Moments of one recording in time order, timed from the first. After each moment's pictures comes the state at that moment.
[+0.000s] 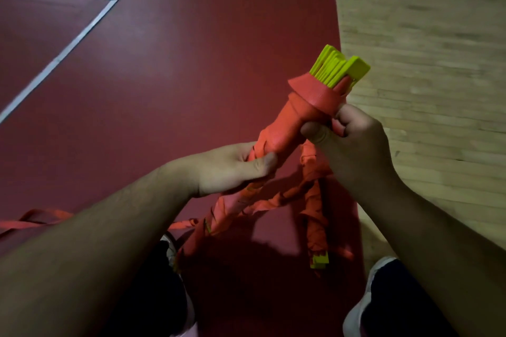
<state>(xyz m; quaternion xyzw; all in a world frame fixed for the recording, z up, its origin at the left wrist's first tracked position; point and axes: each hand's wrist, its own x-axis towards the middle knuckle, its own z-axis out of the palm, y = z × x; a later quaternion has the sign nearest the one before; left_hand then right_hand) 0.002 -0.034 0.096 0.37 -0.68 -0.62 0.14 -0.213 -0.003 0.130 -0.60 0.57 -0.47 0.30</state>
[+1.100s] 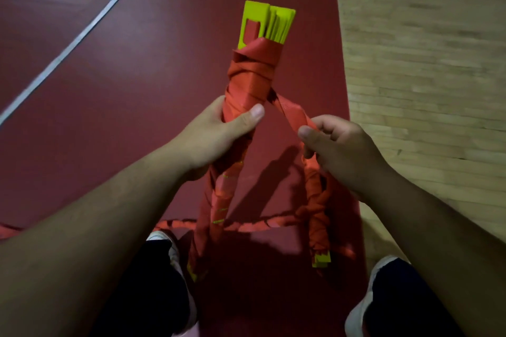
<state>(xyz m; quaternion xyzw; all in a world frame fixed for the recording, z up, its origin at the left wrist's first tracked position) 0.004 -0.046 0.120 0.45 -0.54 -0.59 0.38 -0.216 -0.012 0.110 -0.56 0.59 -0.39 0.43</state>
